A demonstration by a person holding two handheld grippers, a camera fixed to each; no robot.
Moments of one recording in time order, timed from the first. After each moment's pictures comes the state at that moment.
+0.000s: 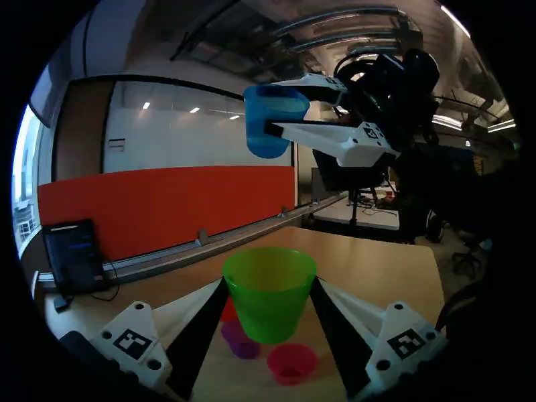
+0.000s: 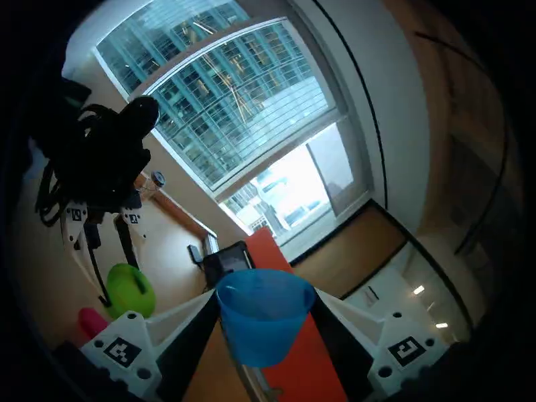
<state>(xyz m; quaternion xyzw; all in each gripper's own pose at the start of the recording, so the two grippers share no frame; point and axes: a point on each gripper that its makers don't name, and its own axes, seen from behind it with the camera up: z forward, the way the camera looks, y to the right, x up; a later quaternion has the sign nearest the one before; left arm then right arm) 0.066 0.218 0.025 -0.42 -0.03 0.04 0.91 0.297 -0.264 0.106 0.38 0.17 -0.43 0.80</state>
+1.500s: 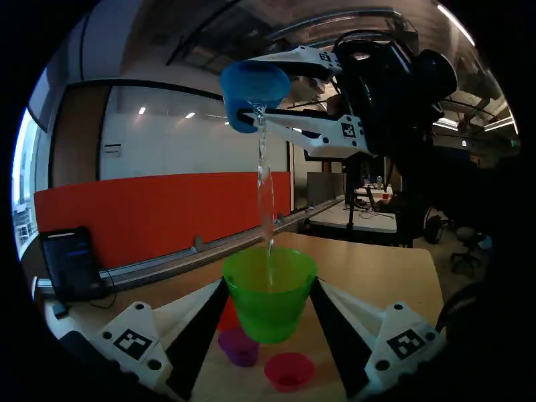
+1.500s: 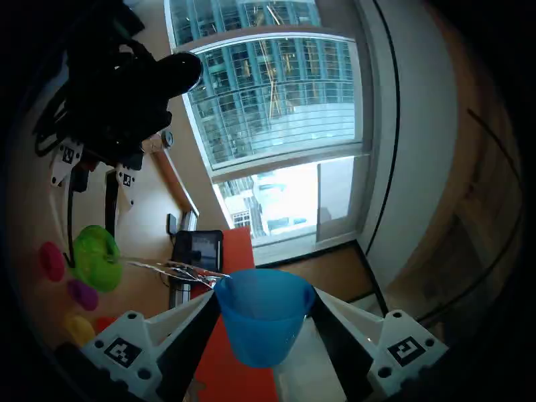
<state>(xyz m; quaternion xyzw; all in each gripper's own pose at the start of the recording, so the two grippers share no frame) 0.078 0.232 0.028 -0.42 -0.01 0.04 0.90 0.335 -0.281 0.126 0.32 0.25 -0.58 0.71</state>
